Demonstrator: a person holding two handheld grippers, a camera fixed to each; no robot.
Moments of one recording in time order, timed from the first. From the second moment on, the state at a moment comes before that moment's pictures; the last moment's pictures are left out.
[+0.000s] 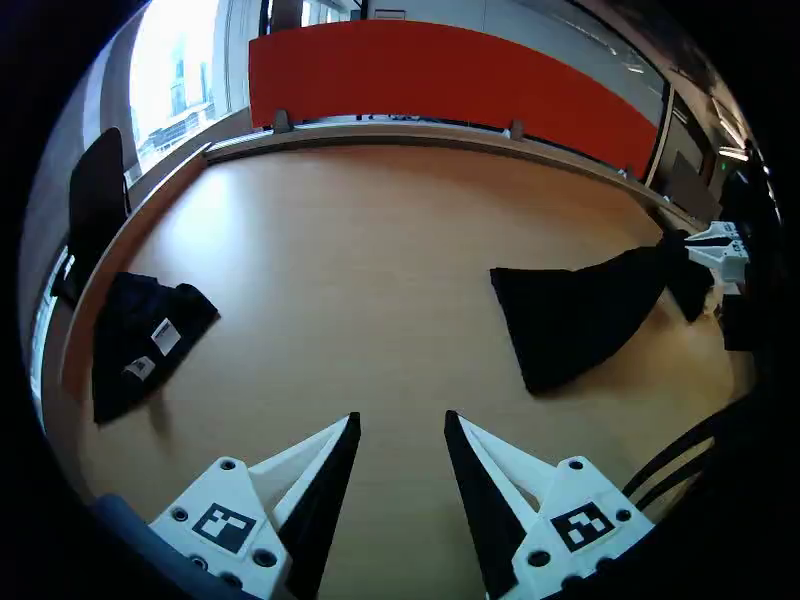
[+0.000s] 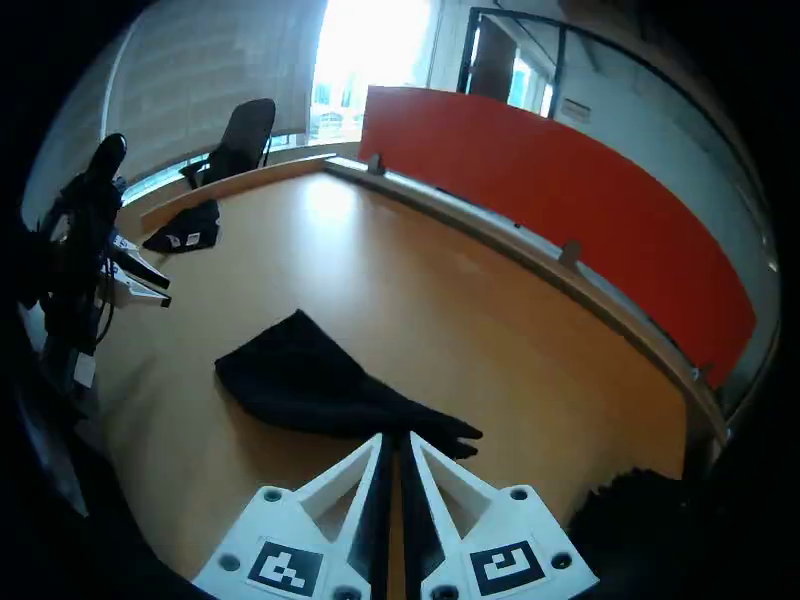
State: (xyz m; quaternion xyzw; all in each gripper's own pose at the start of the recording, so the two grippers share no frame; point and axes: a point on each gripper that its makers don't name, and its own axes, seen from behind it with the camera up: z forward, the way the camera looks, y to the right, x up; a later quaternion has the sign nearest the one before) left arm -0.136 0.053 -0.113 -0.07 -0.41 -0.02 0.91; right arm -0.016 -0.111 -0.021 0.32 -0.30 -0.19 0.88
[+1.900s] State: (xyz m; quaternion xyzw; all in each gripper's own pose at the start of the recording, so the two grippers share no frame) left arm -0.112 0.022 -0.120 -0.04 -0.39 -0.04 0.92; right arm -0.056 -0.262 -0.065 0.49 -0.31 -0.23 0.78
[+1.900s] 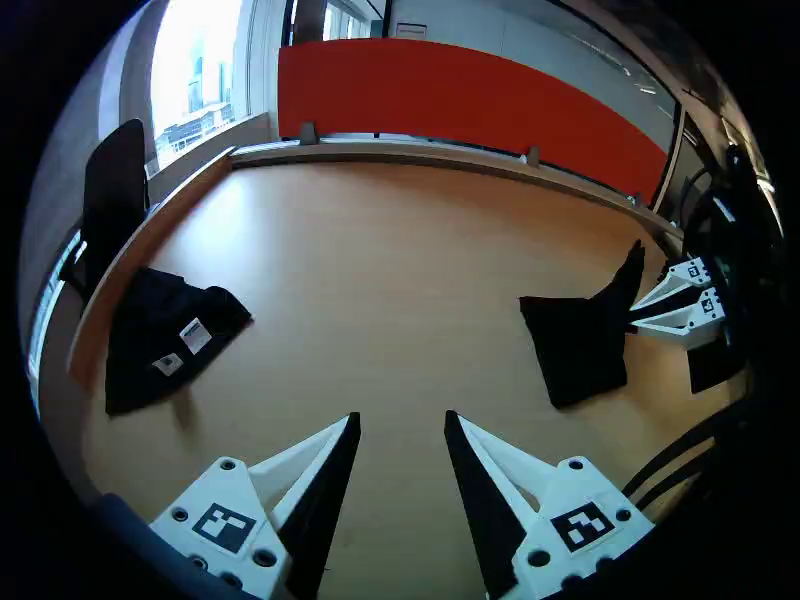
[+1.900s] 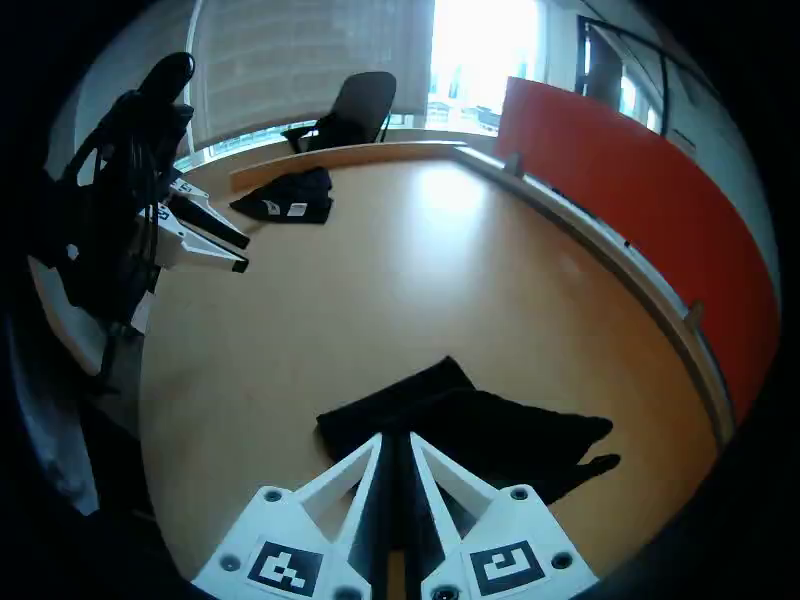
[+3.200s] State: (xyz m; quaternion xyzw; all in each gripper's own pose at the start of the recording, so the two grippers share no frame) left arm -0.112 0.017 -0.125 -0.03 -0.38 -0.04 0.92; right arm -0.102 -0.234 -0.072 0.46 -0.36 -0.23 0.78
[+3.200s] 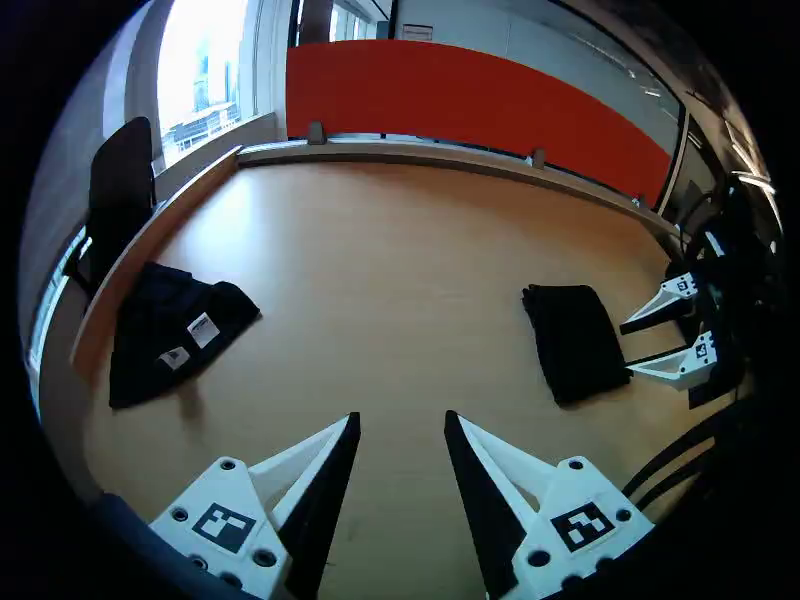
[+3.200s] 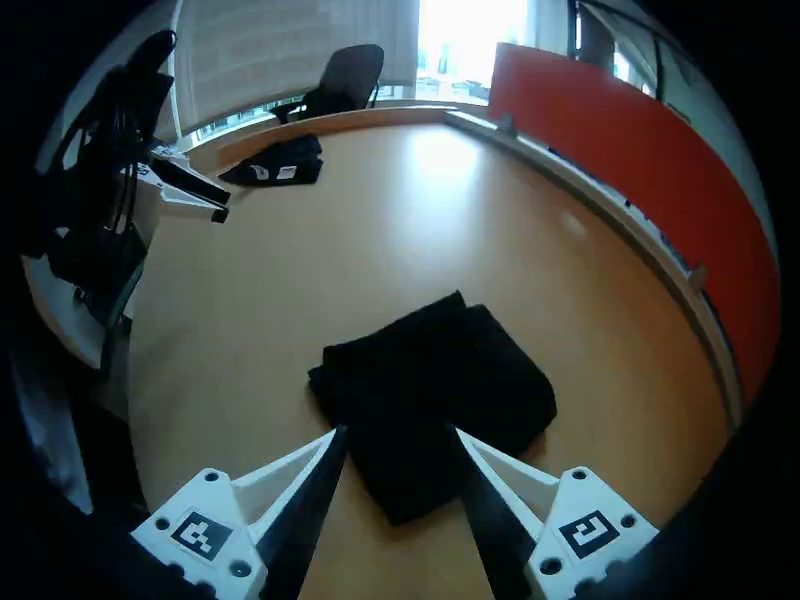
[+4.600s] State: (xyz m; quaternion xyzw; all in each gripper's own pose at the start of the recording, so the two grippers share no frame) left arm -0.114 0.024 -0.126 -0.04 -0.39 -0.04 0.92; right arm -0.151 -0.179 -0.093 0.41 -0.42 -0.23 0.77
